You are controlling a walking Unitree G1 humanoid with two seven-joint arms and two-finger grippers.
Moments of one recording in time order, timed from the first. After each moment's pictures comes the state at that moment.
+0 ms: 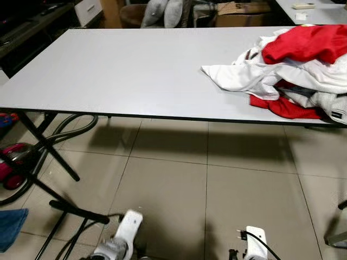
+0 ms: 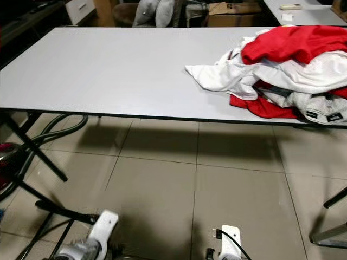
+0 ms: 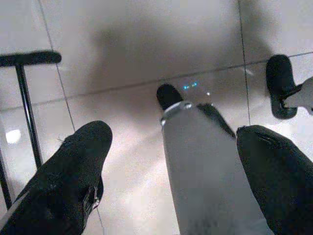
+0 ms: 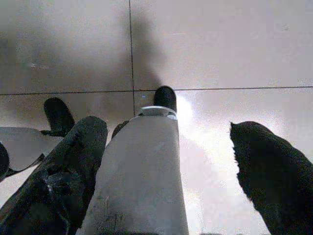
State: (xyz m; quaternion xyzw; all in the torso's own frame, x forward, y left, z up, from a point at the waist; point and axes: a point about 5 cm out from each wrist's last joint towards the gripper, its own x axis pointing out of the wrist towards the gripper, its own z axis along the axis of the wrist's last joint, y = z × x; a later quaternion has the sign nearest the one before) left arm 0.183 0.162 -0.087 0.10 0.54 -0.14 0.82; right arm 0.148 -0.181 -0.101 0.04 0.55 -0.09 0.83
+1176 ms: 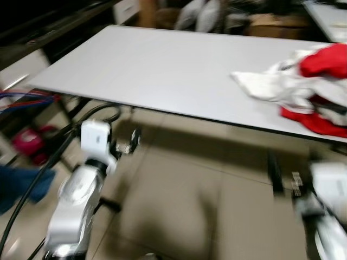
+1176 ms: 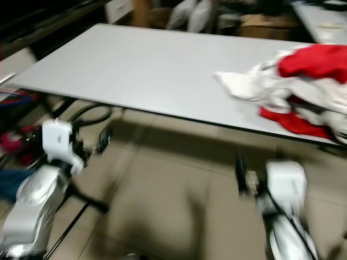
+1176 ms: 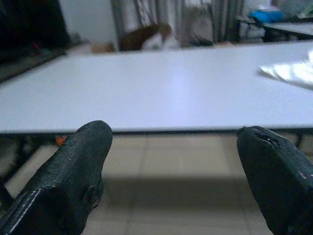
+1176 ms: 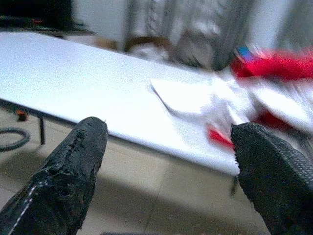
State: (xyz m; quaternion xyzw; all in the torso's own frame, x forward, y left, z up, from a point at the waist) left arm 0.273 0.168 0.155 0.04 -0.04 -0.12 0.99; right arm 0.194 -0.200 0.155 -0.12 -0.03 -0.03 0.99
